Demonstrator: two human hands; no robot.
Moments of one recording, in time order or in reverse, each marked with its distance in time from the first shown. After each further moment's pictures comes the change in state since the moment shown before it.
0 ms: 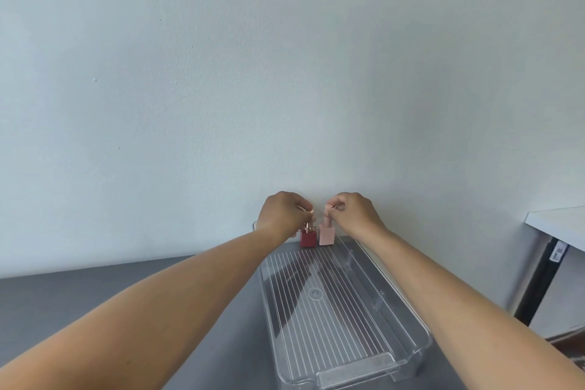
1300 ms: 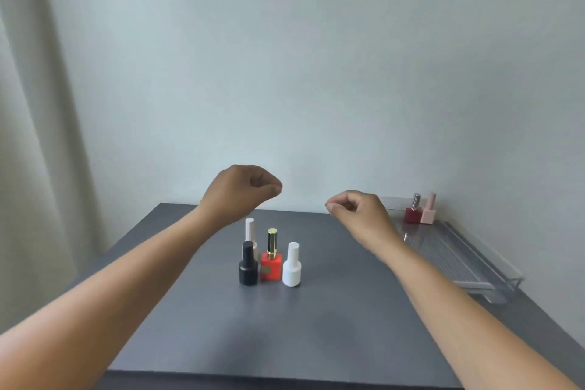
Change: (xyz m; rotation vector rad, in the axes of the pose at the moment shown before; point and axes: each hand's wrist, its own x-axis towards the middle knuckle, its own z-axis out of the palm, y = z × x) left_hand -0.282 -0.050 -0.306 0.150 0.265 0.043; right_hand -0.212 -0.233 0.081 0.362 -0.121 -0.186
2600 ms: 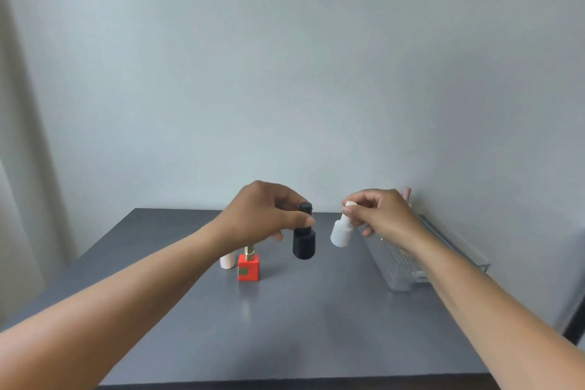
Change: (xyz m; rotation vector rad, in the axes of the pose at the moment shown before) left_hand -0.026 0.051 0.046 -0.218 -0.313 0.026; right_hand -0.012 0.013 -0.068 0.044 -0.017 0.103
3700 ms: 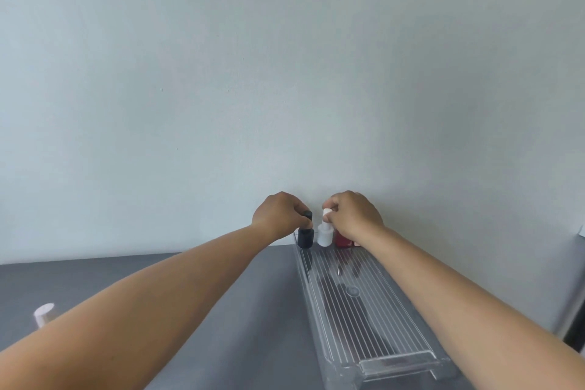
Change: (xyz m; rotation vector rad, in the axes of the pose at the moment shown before) left_hand 0.276 -0.043 0.159 0.338 0.026 -0.105; right_hand 0.183 0.135 -0.070 -0.616 0.075 0.071
